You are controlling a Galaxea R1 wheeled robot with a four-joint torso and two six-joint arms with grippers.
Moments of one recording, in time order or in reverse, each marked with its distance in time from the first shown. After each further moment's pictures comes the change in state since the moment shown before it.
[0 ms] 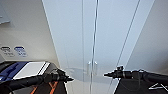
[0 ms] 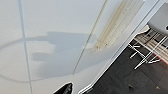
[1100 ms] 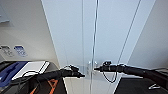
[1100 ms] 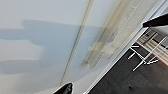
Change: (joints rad) left arm -0.030 0.333 -0.317 -0.010 0.032 -0.006; right arm 0.043 0.314 -0.337 -0.002 0.008 0.001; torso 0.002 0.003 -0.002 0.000
